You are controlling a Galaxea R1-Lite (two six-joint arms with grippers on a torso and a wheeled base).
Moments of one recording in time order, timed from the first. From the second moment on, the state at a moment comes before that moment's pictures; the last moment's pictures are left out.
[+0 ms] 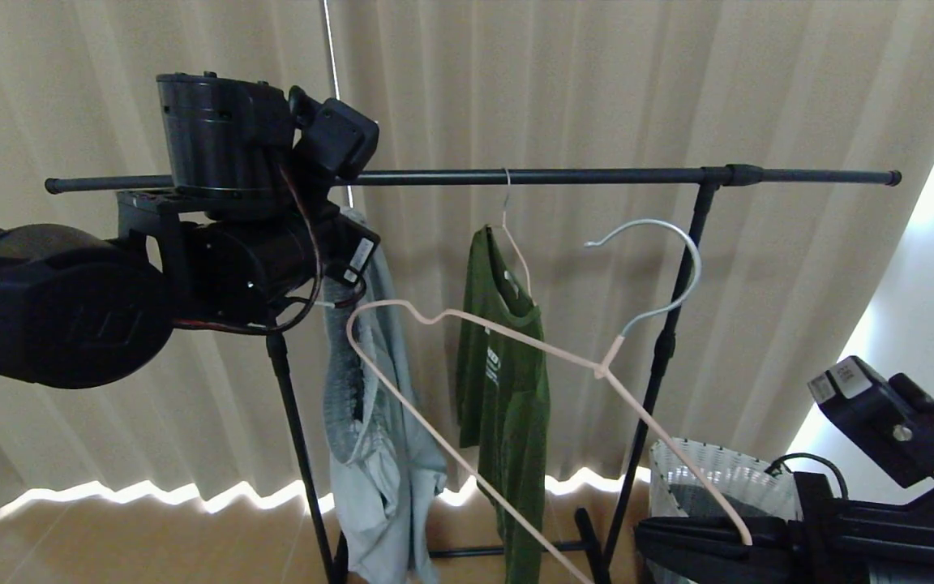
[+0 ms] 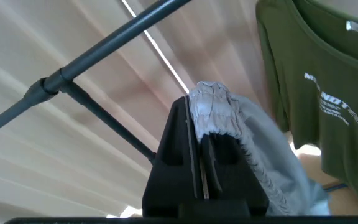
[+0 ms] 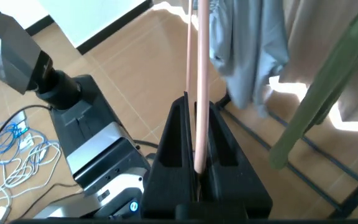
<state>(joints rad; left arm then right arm) -0.55 1.74 -1.25 -0.31 0.51 0.47 0.87 1.24 -0.53 -0.29 0.16 0.30</state>
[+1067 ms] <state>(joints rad) -0.55 1.69 -1.24 -0.17 0.69 0.47 0.87 1.64 -0.74 -0.53 0.00 0.38</state>
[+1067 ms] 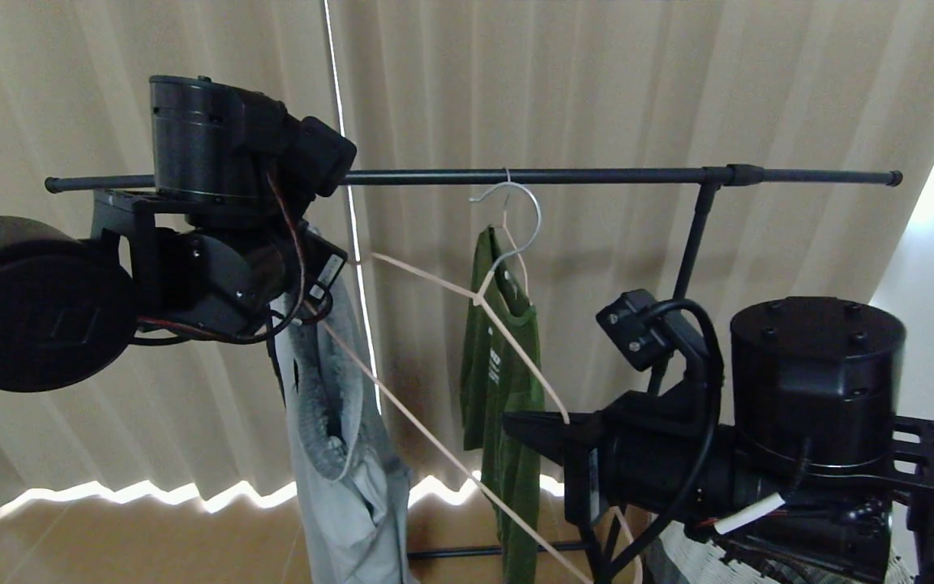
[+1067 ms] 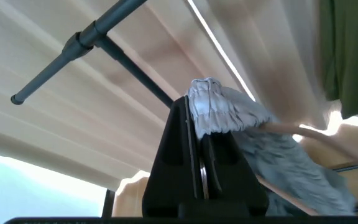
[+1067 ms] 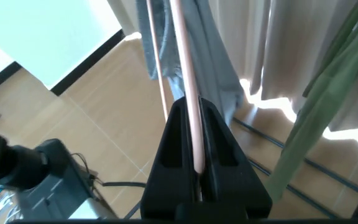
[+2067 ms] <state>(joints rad) -0.81 1.54 -1.12 -0.16 0.60 0.41 0.87 1.81 -0.90 -0.51 -0.01 0.38</state>
